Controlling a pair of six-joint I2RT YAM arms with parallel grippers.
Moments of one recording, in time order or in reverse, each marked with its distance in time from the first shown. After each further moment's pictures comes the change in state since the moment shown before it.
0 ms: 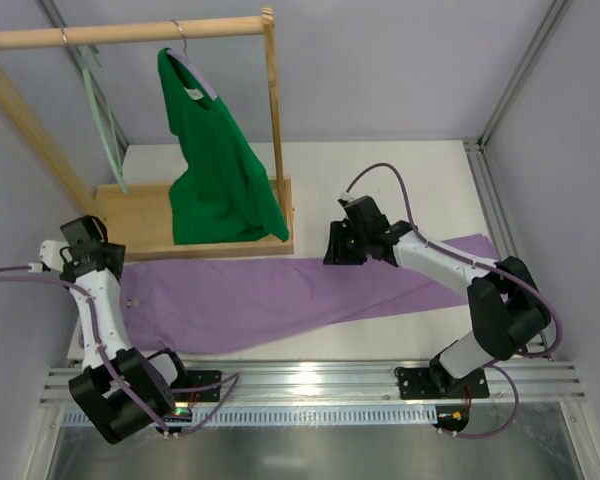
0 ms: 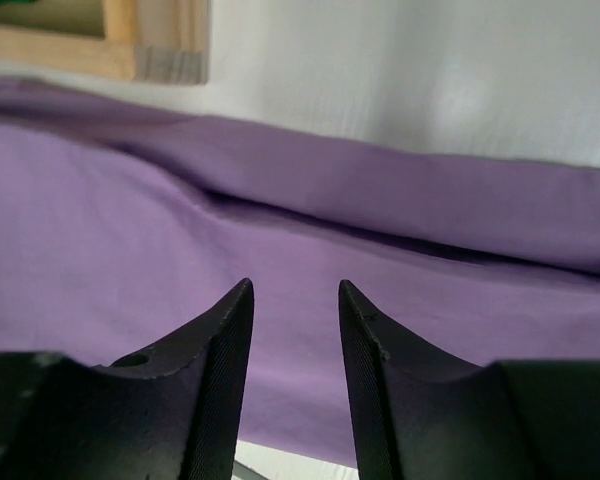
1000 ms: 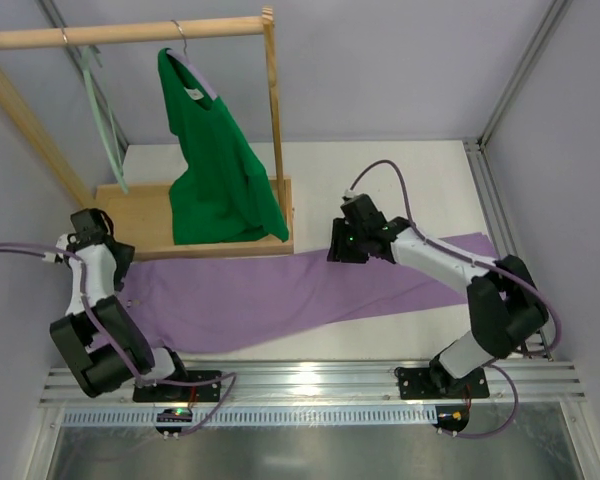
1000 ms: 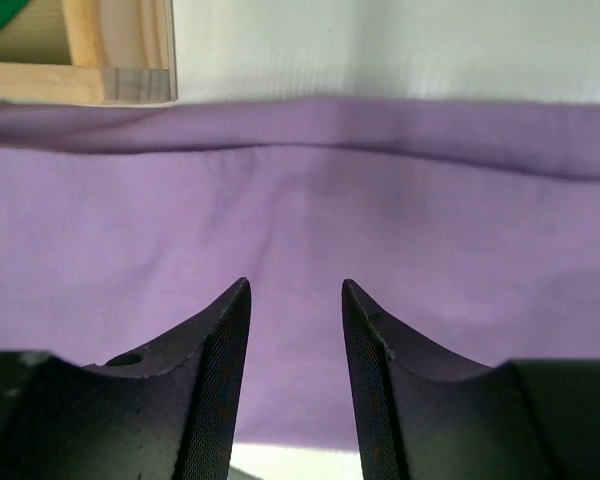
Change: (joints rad) left arm -0.034 0.296 -0.001 0.014 0.019 0.061; right arm 0.039 0.075 0.050 -0.029 0.086 0.023
